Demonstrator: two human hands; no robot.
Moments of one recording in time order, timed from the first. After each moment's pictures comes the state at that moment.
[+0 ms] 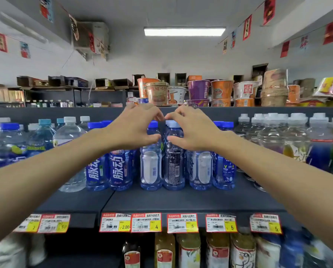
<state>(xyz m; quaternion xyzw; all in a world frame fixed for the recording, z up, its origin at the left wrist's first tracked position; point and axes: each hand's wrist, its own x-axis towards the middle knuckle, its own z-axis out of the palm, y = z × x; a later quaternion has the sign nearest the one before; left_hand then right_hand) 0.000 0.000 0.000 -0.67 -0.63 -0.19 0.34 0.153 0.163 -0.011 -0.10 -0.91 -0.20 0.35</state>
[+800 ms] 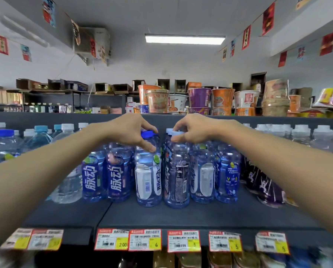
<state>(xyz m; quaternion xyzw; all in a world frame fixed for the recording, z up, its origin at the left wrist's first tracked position) -0.044 0.020 0.028 -0.66 -0.72 -0.17 0.16 0.142 0.181 0.038 -0.17 -0.97 -0.02 0.17</state>
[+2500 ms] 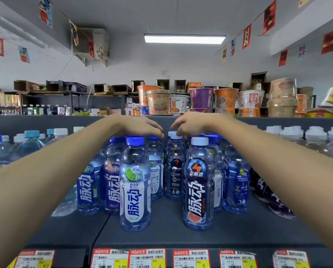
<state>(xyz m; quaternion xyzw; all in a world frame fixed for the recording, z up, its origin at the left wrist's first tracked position) -0.067 0.073 0.052 -0.62 -0.76 -0.17 -0.06 0.096 0.216 0.062 -0.24 -0.96 0.07 0.12</state>
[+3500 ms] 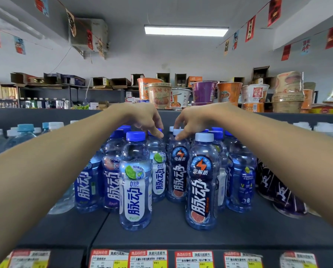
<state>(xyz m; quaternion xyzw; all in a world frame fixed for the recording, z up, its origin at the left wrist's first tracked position) -0.072 0.094 0.065 -0.62 -0.77 -0.14 0.01 0.086 0.219 0.070 -0.24 -0.97 -0.08 0.03</state>
